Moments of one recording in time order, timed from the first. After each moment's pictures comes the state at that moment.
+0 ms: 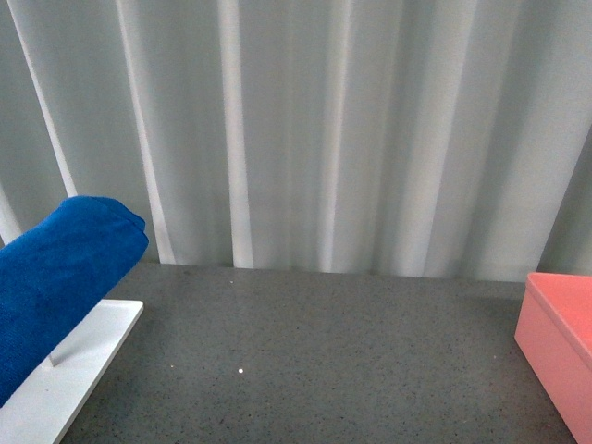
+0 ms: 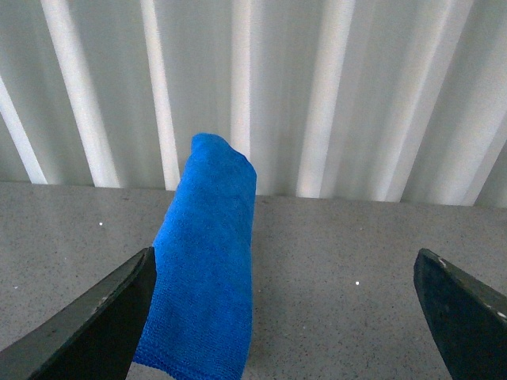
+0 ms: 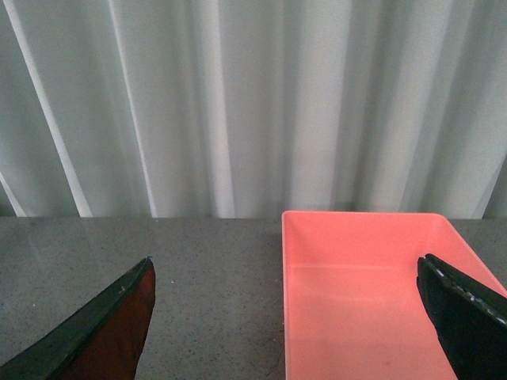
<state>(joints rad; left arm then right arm) 0.00 0.00 0.02 0.00 0.00 0.00 0.00 0.00 0.02 0.00 0.00 0.00</state>
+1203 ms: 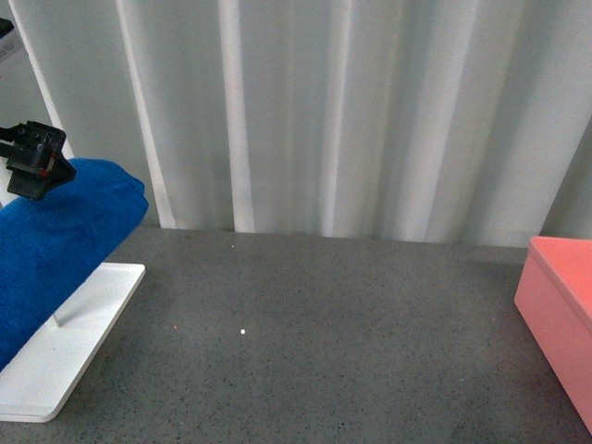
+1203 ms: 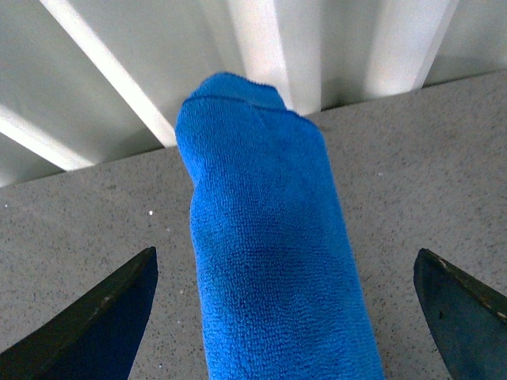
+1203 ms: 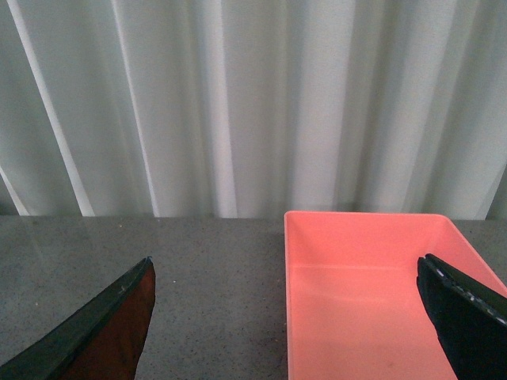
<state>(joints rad) 0.12 1.79 1.15 0.09 0.11 0.37 0.00 0.00 0.02 0.00 0.00 0.00</state>
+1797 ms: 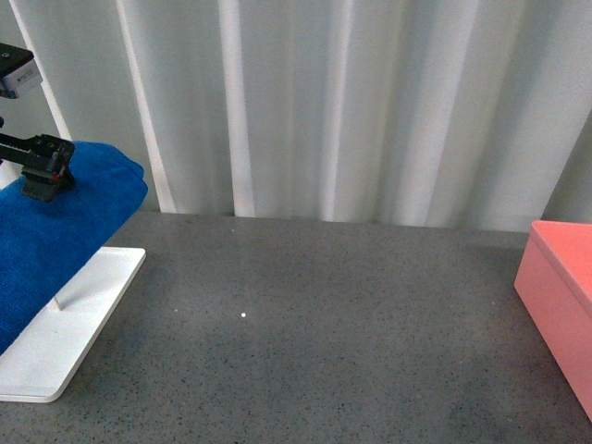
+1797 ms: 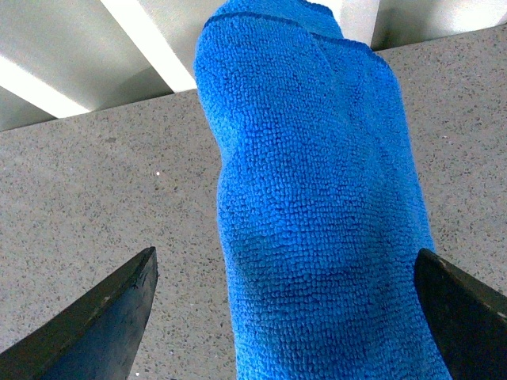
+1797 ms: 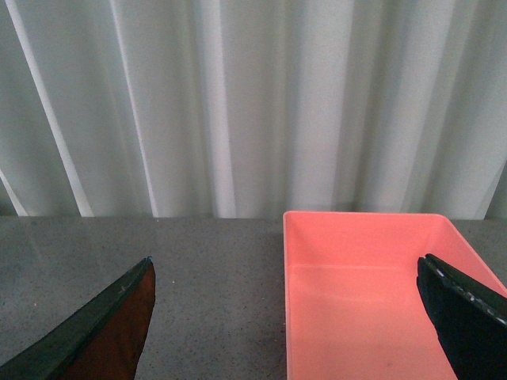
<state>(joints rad) 0.14 1.96 1.32 -0.03 0.06 0.37 0.00 0.00 0.02 0.00 0.00 0.00</state>
